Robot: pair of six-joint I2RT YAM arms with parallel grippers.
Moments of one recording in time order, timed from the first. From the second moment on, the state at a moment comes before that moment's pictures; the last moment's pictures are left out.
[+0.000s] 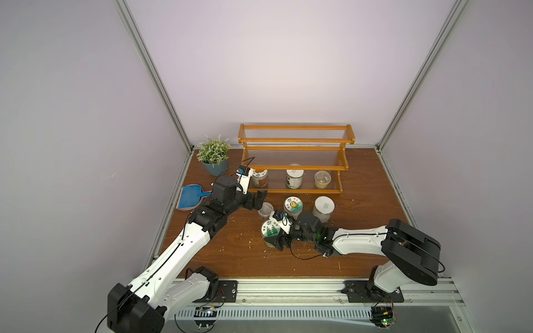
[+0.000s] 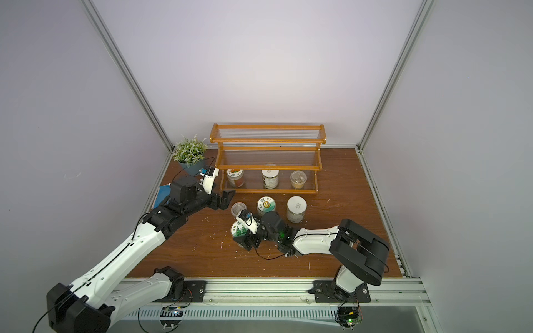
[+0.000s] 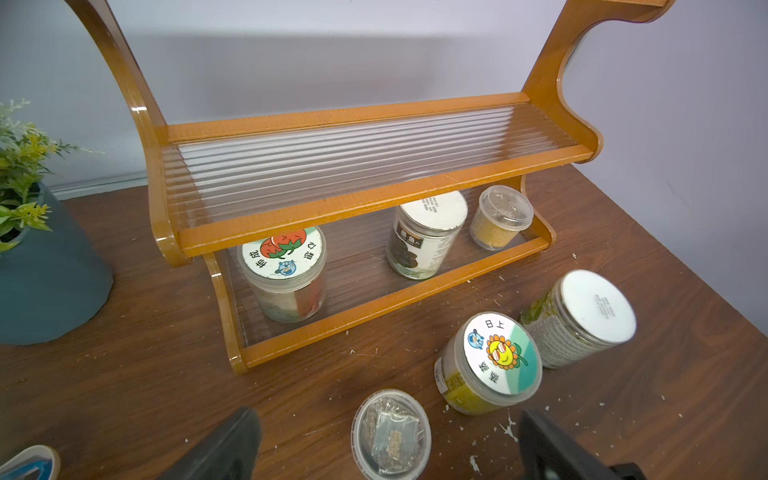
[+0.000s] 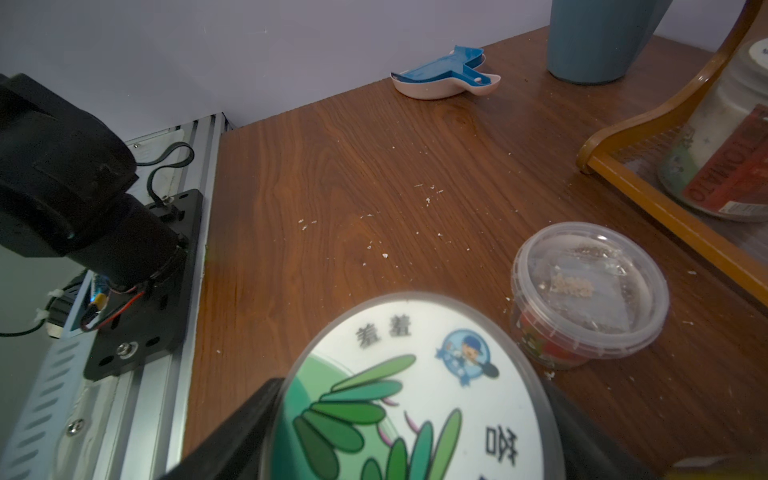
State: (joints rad) left arm -0.44 1.01 0.85 -0.32 0.11 -0.13; right arm 1.04 1.60 0.62 0.58 -0.21 0.04
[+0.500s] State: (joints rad) left arm -0.43 1.01 0.85 -0.32 0.11 -0.13; right arm 1.05 1.71 0.64 0.70 -0.24 0.04
